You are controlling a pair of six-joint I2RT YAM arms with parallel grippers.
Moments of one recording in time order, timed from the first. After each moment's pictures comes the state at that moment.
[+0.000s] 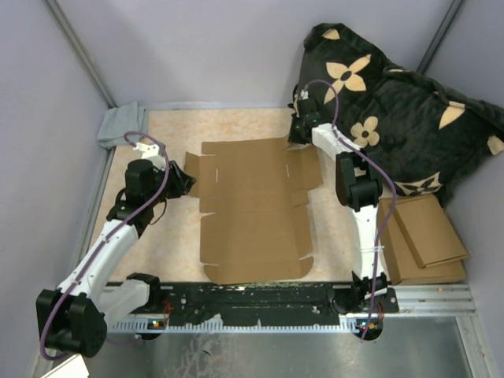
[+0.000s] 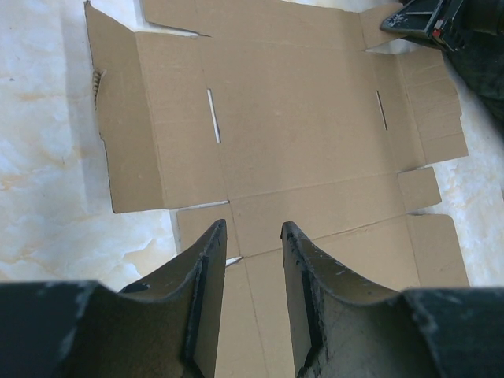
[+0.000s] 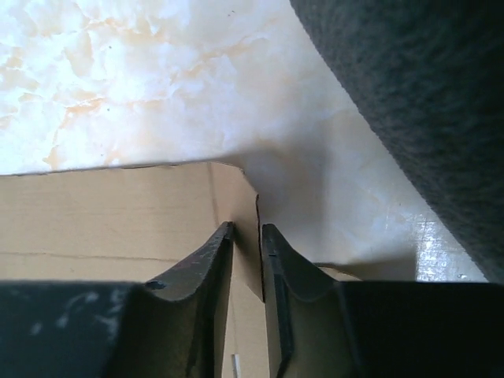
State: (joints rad) left arm -0.21 1.00 0.69 -0.12 0.17 -0.42; right arm 0.27 2.34 1.91 -0.36 -0.01 0.41
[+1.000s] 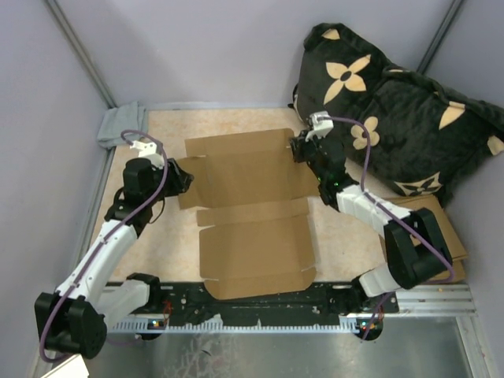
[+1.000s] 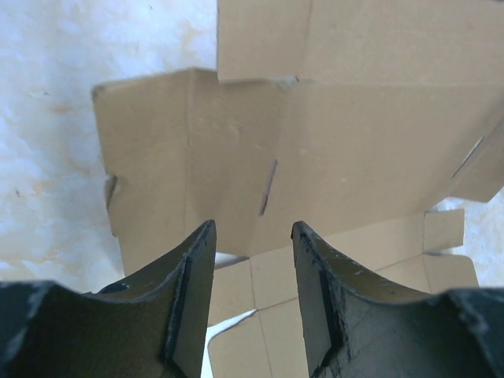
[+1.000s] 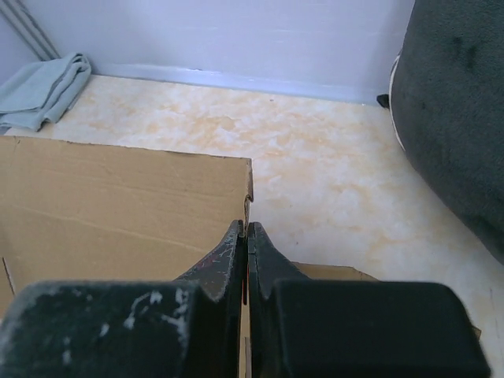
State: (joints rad) left arm -0.21 0.99 0.71 -0.14 0.13 -0.39; right arm 0.43 1.48 0.87 0.54 0.02 0.19
